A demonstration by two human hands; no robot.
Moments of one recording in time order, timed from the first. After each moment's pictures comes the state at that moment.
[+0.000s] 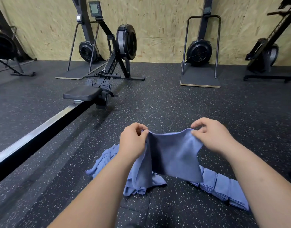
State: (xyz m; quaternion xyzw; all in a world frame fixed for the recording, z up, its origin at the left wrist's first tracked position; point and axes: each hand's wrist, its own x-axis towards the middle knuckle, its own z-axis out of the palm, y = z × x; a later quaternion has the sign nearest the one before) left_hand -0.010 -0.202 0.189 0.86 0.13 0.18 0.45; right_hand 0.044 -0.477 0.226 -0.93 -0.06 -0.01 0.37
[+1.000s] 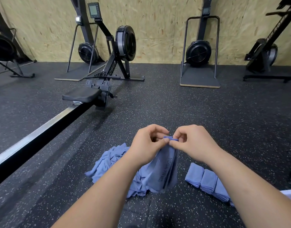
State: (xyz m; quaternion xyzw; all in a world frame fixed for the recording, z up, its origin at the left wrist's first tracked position) left_hand -0.019 -0.232 0.199 0.78 -0.06 0.06 0.62; right_hand 0.026 -0.434 0.221 -0.93 -0.22 -0.04 0.30
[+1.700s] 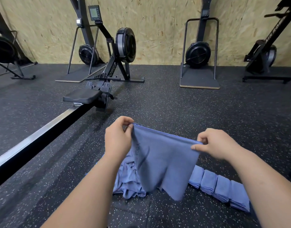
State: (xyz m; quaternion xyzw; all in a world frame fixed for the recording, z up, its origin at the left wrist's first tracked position) left_hand -0.009 -0.163 0.197 0.86 0.11 0.30 0.41; right_hand 0.056 -0.504 0.207 -0.98 -0.15 0.03 0.15
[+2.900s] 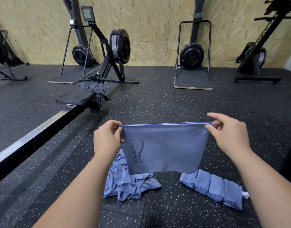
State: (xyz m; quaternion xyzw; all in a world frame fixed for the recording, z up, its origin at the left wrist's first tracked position) left_hand -0.007 -0.158 0.198 0.85 0.17 0.28 0.42; right_hand 0.049 -0.536 0.222 -0.91 -0.04 -0.23 0.35
